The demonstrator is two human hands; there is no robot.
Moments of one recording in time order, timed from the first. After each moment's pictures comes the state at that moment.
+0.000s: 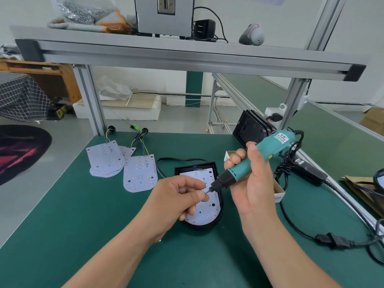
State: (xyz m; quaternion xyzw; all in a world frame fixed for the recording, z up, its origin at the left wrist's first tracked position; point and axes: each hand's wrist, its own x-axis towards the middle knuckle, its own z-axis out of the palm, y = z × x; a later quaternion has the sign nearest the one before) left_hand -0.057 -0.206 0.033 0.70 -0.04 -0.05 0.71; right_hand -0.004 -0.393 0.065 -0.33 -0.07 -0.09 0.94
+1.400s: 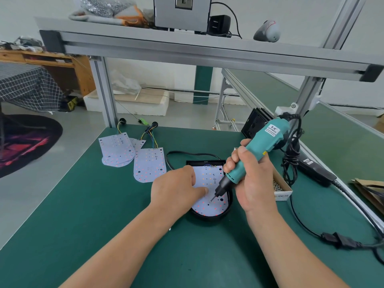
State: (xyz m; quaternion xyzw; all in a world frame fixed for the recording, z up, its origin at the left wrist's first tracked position) left_hand -0.036 -0.211 0.028 0.97 0.05 0.10 0.24; right_hand -0.003 -0.386 0.054 -0.46 -0.13 -0.07 0.87
